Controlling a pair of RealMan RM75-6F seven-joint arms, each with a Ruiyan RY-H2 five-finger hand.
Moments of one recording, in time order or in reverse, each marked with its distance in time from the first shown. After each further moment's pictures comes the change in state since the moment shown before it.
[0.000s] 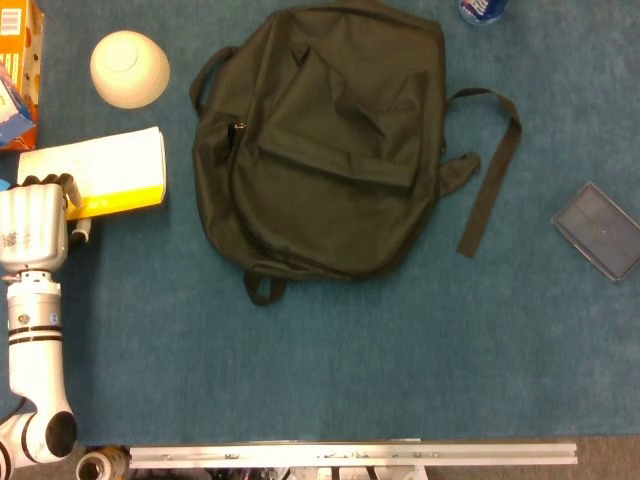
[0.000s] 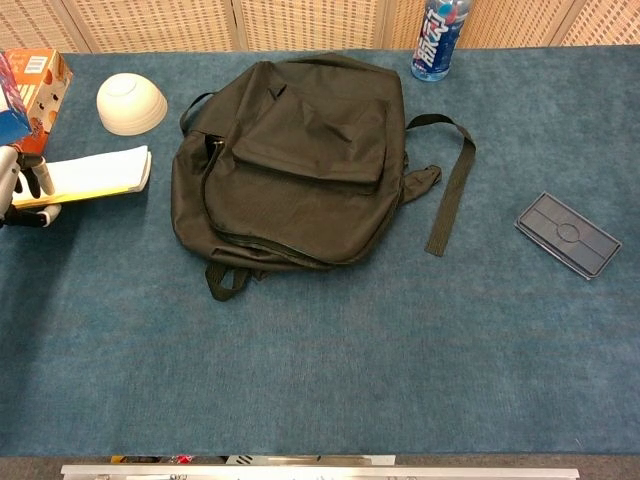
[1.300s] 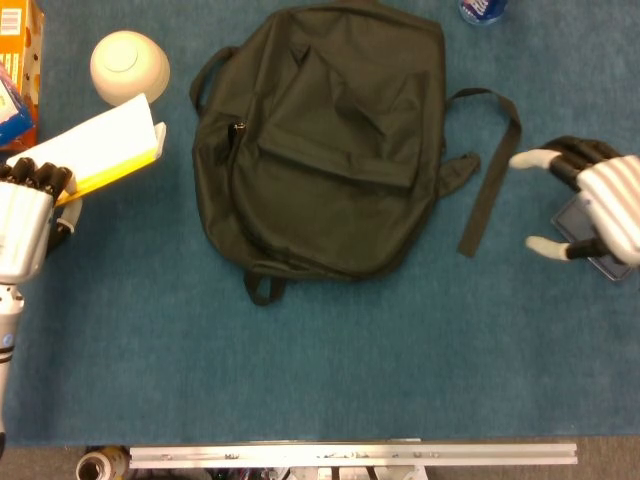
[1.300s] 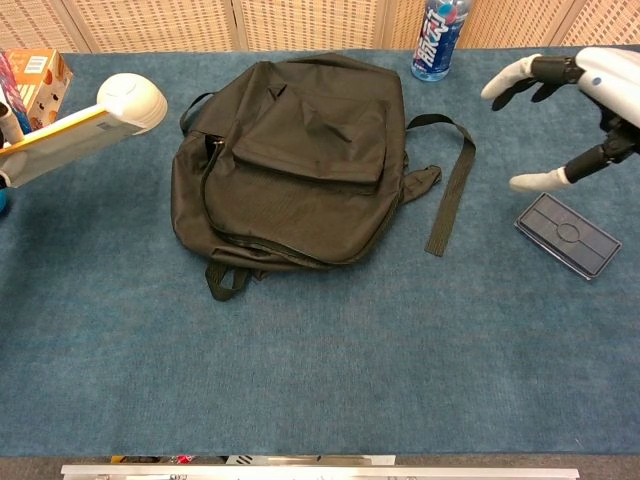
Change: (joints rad) left arm 0.010 0.144 0.100 0.105 0.416 0.297 -0.252; right arm 0.221 -0.114 0.038 -0.150 0.037 -0.275 -0.166
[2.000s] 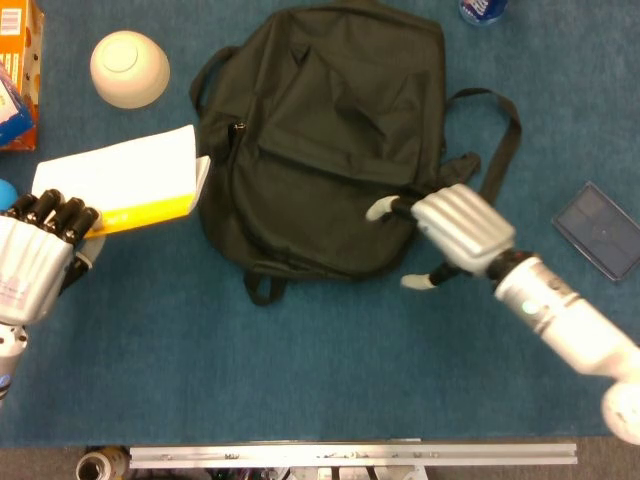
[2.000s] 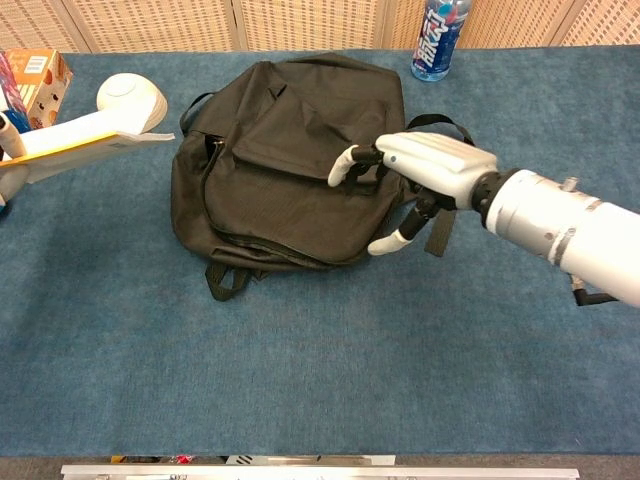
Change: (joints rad) left arm 0.027 0.071 0.066 -0.094 0.195 0.145 0.036; right arm 0.277 -0.314 0.030 0.039 0.353 -0.264 -0.292
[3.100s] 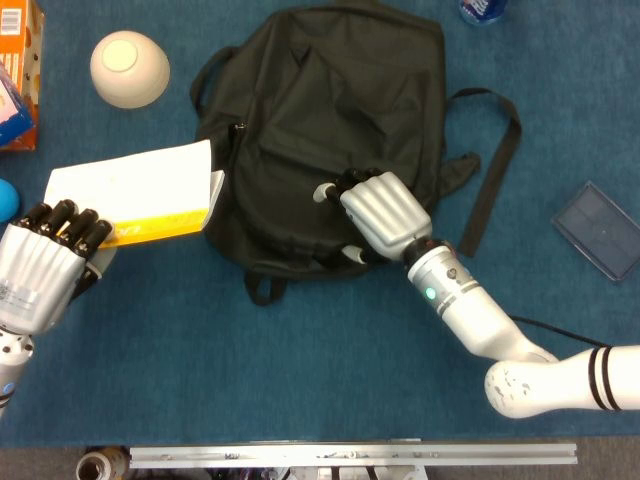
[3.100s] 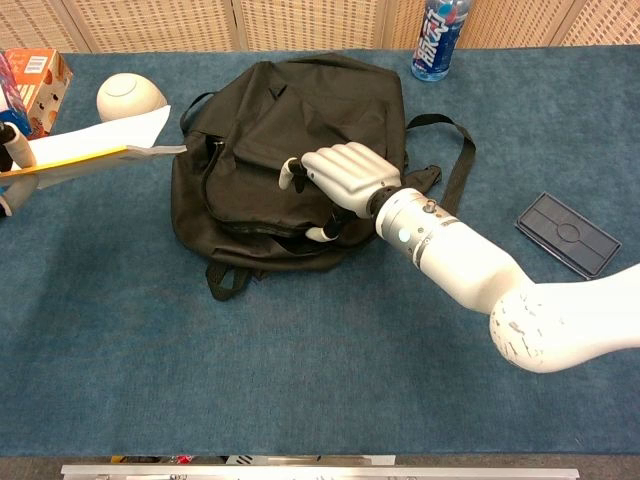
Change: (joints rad) left arm 0.004 0.003 0.005 -0.006 0.055 0.002 0.011; right arm 0.169 -0.385 0.031 0.338 0.206 0.125 -0.294
